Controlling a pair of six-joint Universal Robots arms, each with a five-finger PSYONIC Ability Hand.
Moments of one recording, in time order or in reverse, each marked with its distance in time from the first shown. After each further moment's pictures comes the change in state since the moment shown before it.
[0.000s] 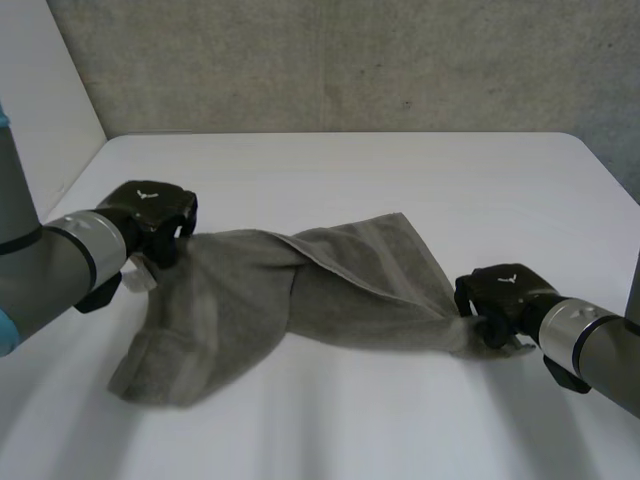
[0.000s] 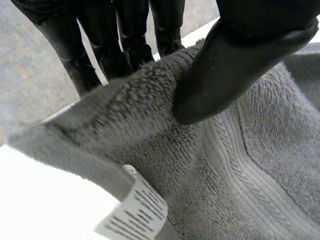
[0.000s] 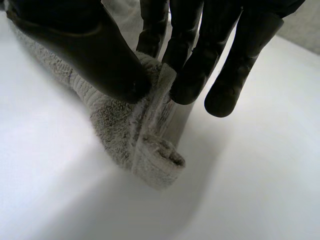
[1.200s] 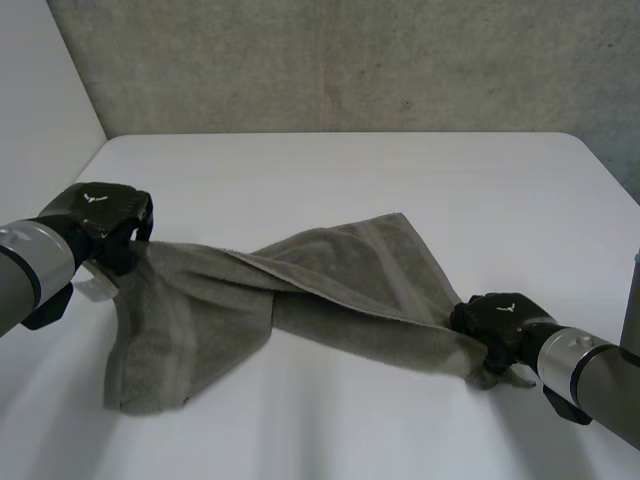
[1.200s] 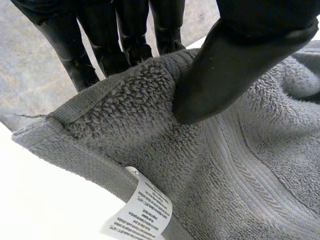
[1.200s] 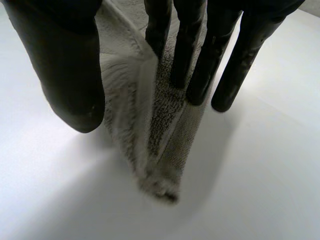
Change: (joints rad) left arm 0.109 0.171 -0.167 0.024 0.009 0.010; right arm -0.007 0.008 0.101 -0.033 0.010 -0.004; left_hand 0.000 0.000 0.000 0.000 0.000; right_hand -0.586 -0.581 -0.610 -0.613 -0.598
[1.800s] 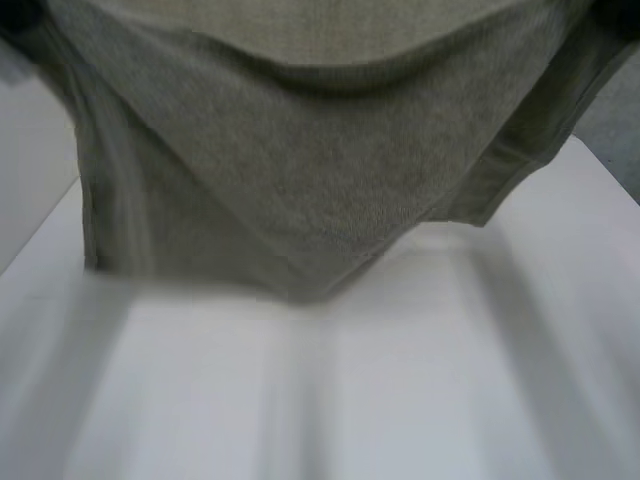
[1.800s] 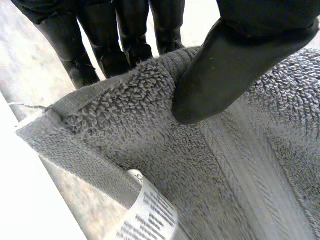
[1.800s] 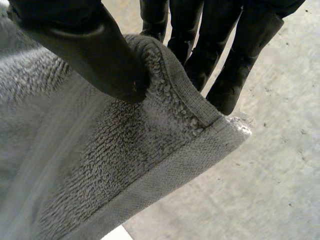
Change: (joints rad) left arm 0.015 0.118 0.512 -0.015 -0.007 -0.125; right arm -0.028 -0.303 -0.877 0.363 -0.044 -0.001; left_hand 0.009 0.030 0.015 0.048 0.015; right_hand 0.601 0.595 0.614 0.614 0.602
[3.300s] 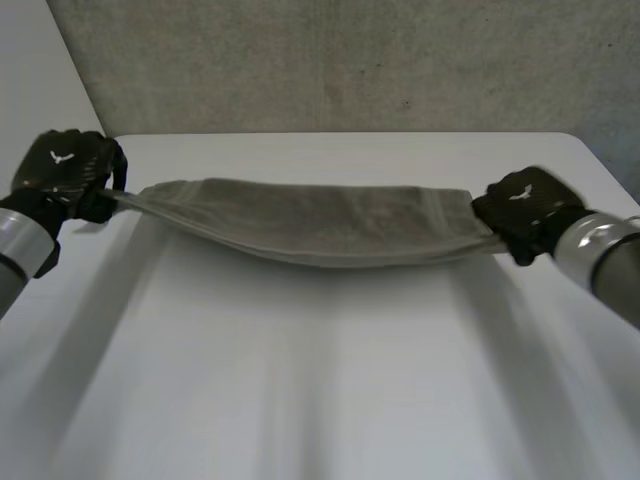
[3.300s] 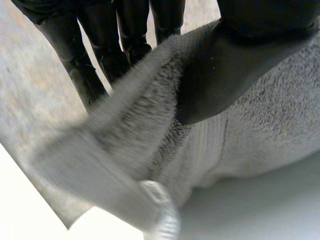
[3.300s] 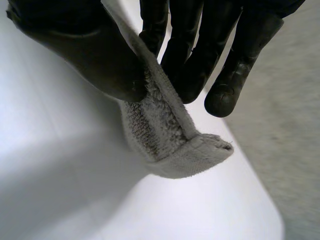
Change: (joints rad) left arm 0.186 -0.114 -0.731 0.659 0.302 0.045; right arm 0.058 0.215 0.529 -0.257 0.094 -0.364; left_hand 0.005 0.007 0.005 0.001 0.000; right_hand 0.003 0.000 0.005 0.000 0.000
